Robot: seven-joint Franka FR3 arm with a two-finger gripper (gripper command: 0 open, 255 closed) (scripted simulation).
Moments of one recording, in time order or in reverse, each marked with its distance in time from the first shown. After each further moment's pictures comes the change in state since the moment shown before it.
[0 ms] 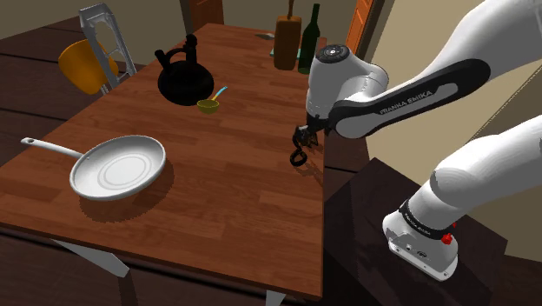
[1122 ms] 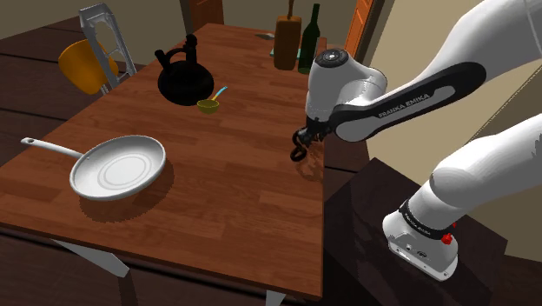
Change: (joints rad) arm -0.008 0.017 0.010 -0.010 -0.013 0.026 0.018
